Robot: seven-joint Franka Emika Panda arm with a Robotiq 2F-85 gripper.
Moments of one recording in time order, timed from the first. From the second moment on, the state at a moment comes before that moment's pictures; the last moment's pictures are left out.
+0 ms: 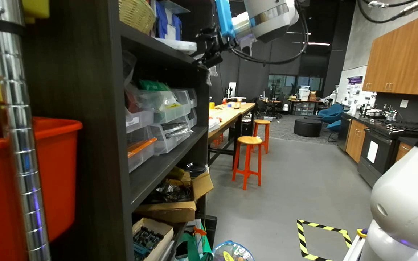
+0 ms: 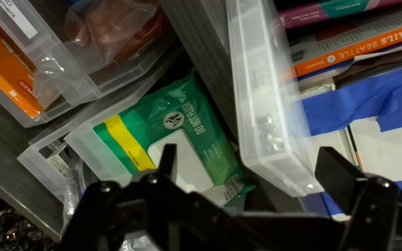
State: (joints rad) arm -0.10 -0.41 0.08 -2.15 1.19 2.59 0.74
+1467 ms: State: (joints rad) arm 0.00 -0.40 0.11 -2.15 1.28 2.85 0.48
